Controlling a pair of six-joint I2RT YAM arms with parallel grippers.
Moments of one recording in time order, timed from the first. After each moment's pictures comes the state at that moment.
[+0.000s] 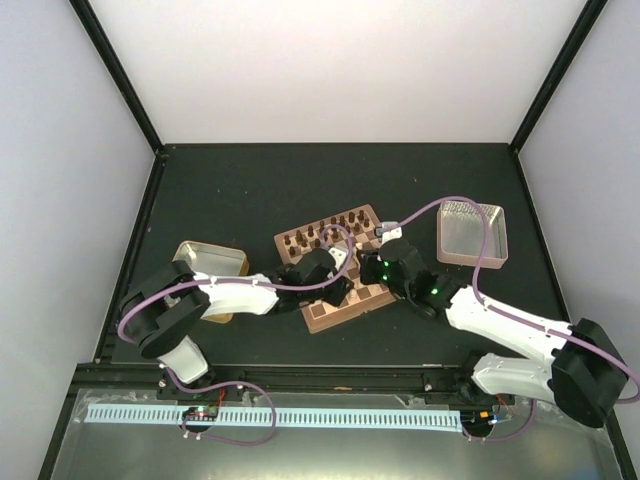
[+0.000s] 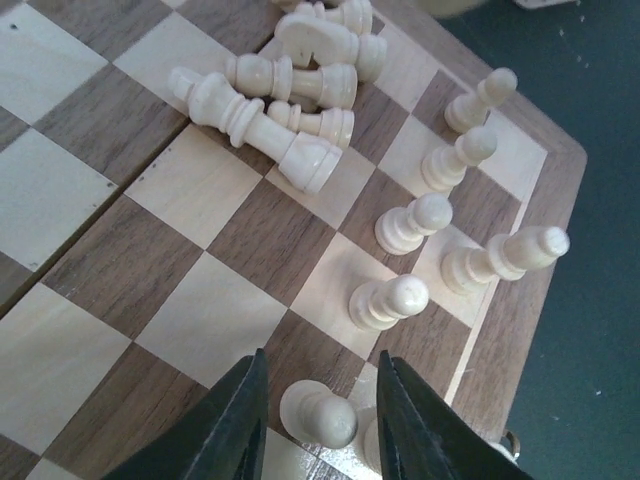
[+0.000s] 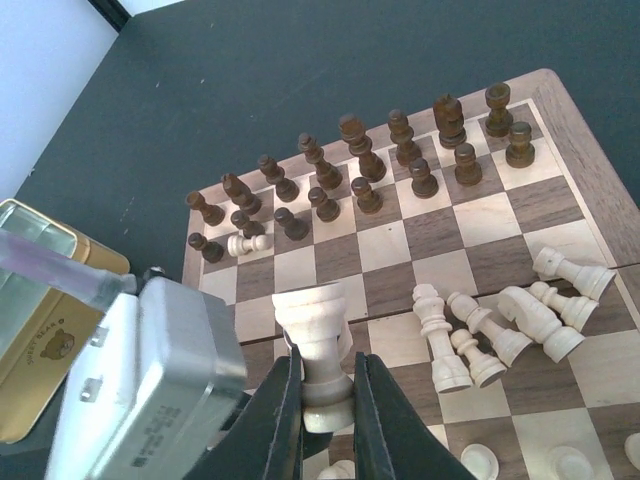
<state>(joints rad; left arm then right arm) -0.93 1.63 0.73 0.16 0.03 -0.46 0.83 1.16 0.64 -0.05 0.20 0.61</state>
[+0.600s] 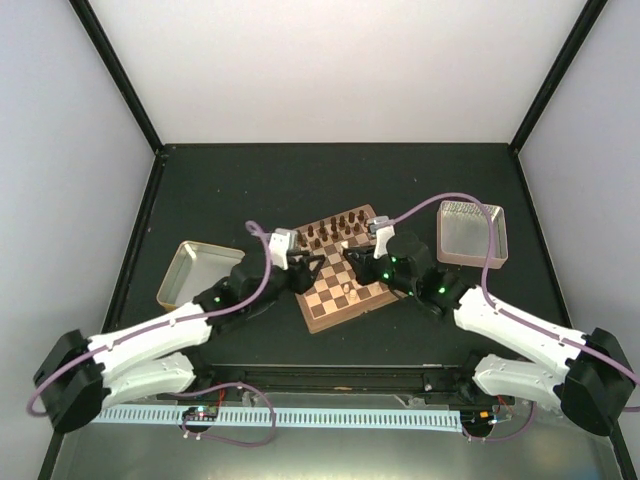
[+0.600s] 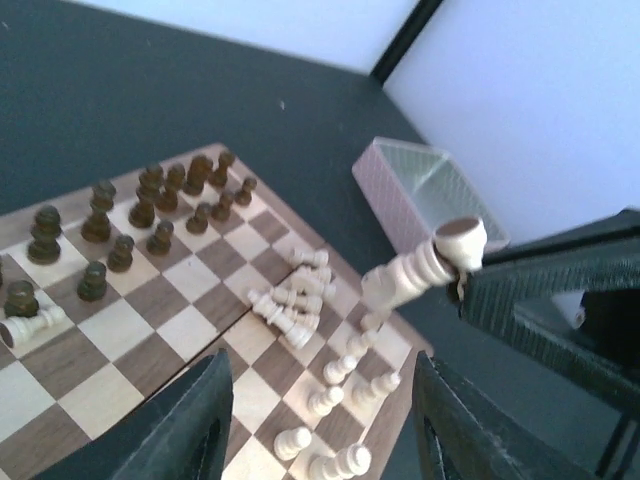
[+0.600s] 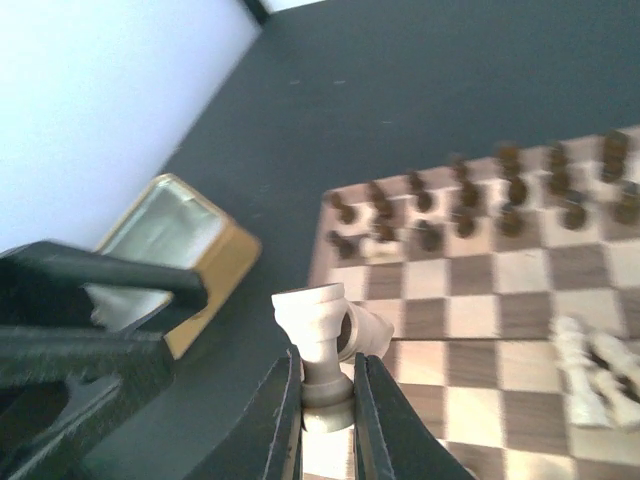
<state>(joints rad) -0.87 1.07 0.52 0.20 -0.08 -0.58 0.83 1.09 0.67 -0.04 0.03 0.57</state>
